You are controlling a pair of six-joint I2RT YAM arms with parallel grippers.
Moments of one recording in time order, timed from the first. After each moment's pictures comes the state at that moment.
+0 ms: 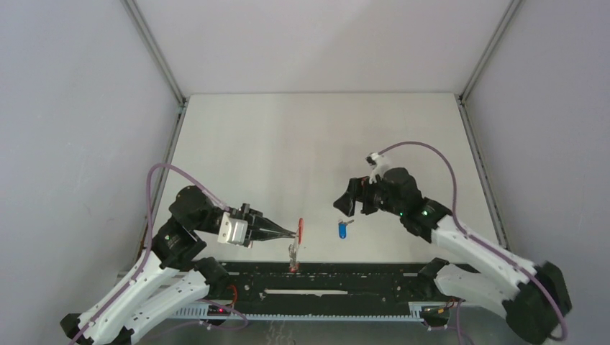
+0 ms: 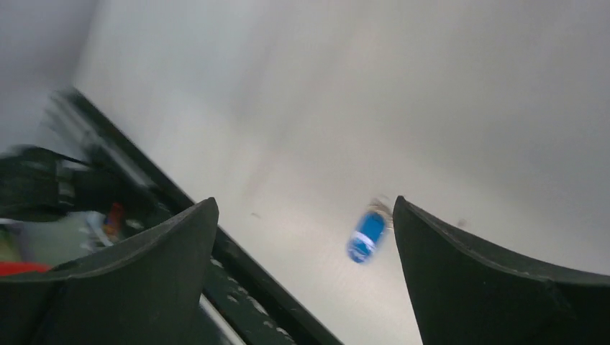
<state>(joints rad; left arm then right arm) -0.73 0.55 0.73 -0.17 1.04 0.31 0.62 1.07 0.62 -0.15 -0.25 0.48</state>
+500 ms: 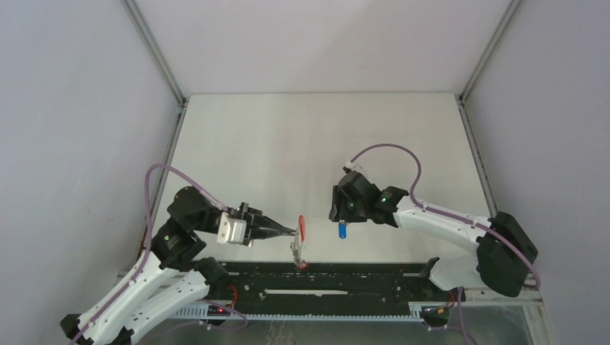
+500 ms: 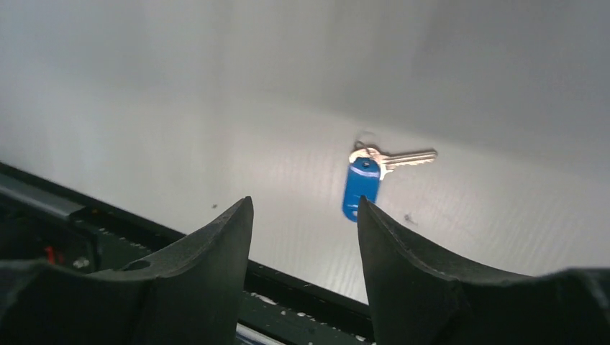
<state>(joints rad) -0.73 0.55 0.73 -0.14 1.03 0.31 0.85 1.30 0.83 -0.43 0.09 0.78</state>
